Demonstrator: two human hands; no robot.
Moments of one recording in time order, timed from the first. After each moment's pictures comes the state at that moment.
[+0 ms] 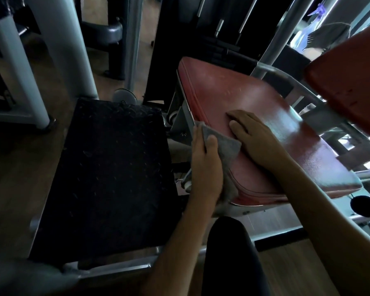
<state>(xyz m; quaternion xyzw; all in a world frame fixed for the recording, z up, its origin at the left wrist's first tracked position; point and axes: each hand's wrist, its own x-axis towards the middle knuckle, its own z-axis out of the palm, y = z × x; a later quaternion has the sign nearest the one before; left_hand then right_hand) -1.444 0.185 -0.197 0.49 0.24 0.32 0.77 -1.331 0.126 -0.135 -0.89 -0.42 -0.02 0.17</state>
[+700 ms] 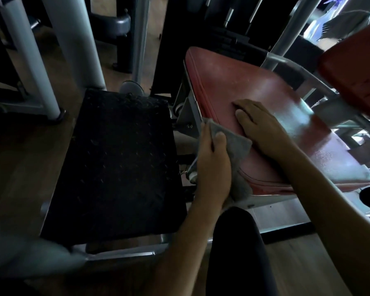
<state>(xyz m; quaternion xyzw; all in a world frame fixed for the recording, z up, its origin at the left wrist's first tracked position) -1.465 0.169 -0.191 0.48 0.25 0.32 0.78 -1.334 0.126 -0.133 -0.90 -0.41 -0.01 0.16</state>
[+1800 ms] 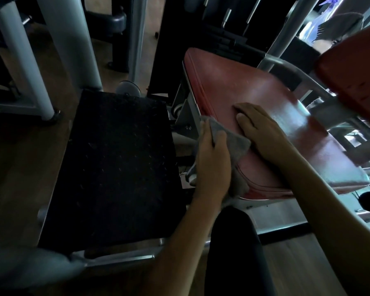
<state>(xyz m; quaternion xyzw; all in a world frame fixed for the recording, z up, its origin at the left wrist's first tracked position) -1.449 0.183 -0.194 0.51 0.25 0.30 0.77 -1.334 0.128 -0.135 -0.90 -0.40 -0.02 0.16</state>
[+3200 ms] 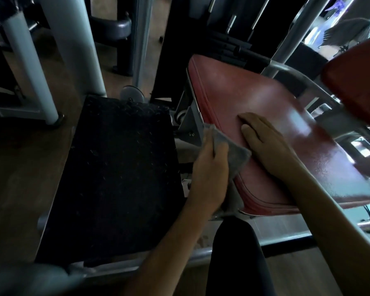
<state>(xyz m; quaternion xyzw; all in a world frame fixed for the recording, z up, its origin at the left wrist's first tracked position) -1.459 0.201 -0.192 0.56 0.21 0.24 0.76 -1.334 0.127 -0.137 -0.90 -0.40 -0.01 0.17</state>
